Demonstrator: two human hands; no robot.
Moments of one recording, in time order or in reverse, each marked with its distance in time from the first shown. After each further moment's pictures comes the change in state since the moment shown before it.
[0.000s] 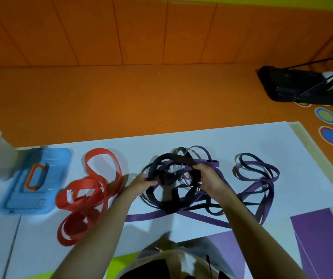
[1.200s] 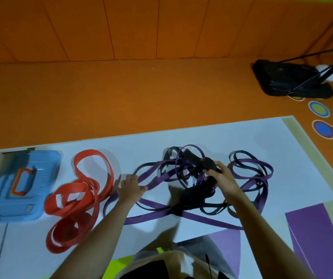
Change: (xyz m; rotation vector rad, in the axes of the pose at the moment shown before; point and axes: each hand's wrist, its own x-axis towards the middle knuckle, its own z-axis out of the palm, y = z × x) left_hand 0.028 -0.024 0.016 0.672 0.285 0.134; right_hand -0.006 -0.003 -0.067 -0.153 0.153 -0.194
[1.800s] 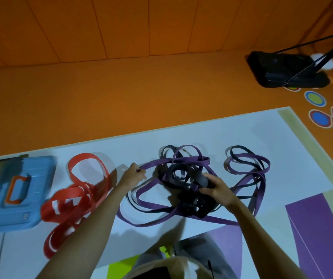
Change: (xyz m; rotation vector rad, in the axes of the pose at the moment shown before) left_hand 0.030 0.031 -0.034 -0.525 -0.142 0.028; right_hand -0.013 0.037 -0.014 -0.260 -0.254 -0.153
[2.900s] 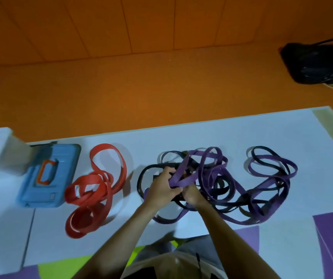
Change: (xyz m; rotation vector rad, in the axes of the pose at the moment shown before) left_hand -0.113 0.036 0.048 0.025 0.054 0.274; right_hand 0.047 0.009 0.126 -0.287 -0.059 0.182
